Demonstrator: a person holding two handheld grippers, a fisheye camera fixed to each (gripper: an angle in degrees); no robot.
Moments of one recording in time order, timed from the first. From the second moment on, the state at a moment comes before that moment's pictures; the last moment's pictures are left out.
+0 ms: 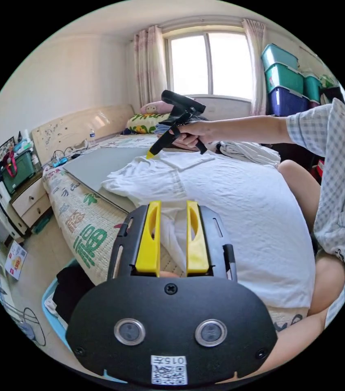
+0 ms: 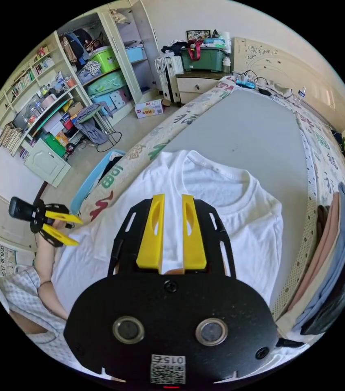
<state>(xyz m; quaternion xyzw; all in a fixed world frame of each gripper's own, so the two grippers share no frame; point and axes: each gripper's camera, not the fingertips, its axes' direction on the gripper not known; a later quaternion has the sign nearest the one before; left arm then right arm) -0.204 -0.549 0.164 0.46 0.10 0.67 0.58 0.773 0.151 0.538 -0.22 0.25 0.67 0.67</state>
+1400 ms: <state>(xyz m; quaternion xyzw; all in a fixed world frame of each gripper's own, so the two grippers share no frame) -0.251 -0.650 0.170 0.42 0.06 0.63 0.64 0.878 0.074 0.802 -0.31 0.30 0.62 0.65</state>
